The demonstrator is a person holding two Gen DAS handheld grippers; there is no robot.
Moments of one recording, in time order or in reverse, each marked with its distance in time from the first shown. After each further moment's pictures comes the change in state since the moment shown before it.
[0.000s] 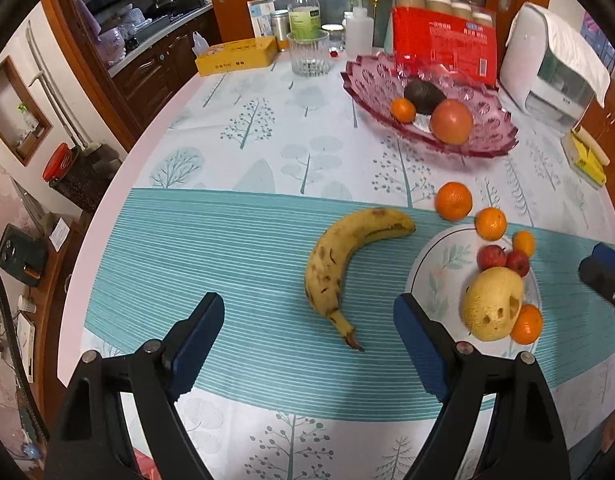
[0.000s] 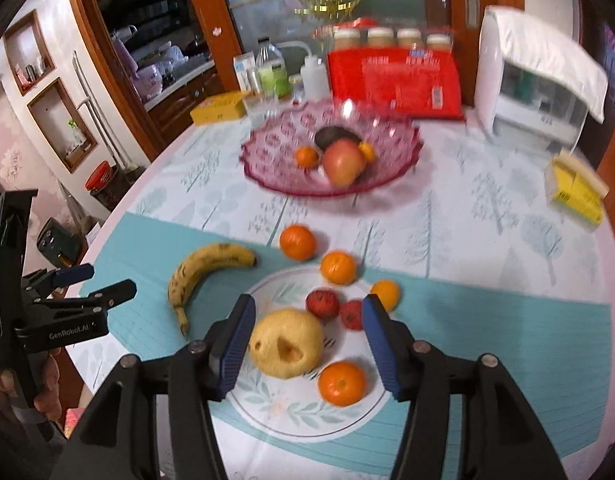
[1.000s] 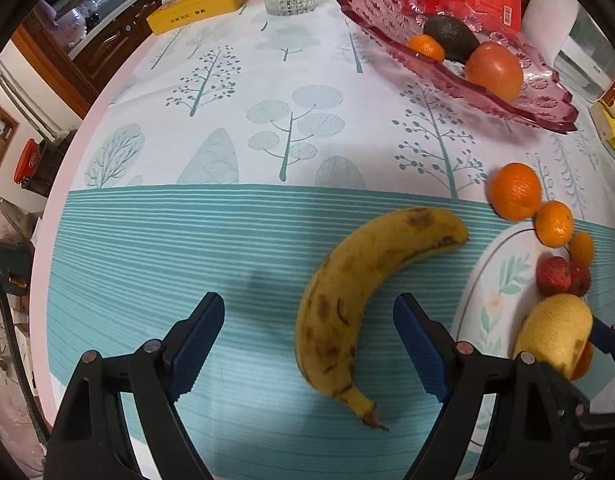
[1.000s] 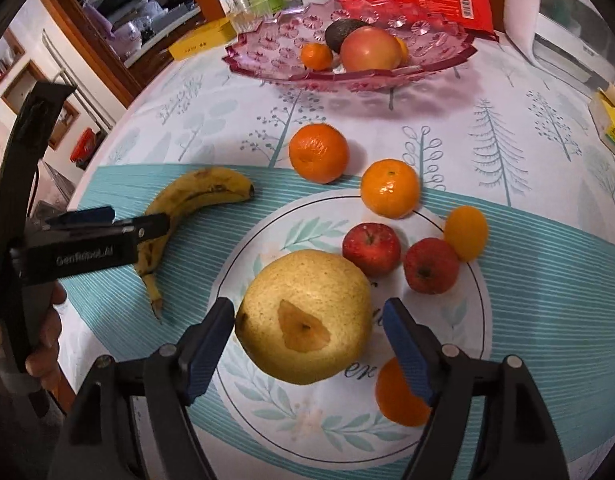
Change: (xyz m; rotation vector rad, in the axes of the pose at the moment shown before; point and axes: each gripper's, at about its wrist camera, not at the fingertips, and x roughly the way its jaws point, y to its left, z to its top) left arm 0.117 -0.005 0.040 0.057 0.166 -0.027; right arm 0.107 0.023 -0.023 0.037 0.212 -0.018
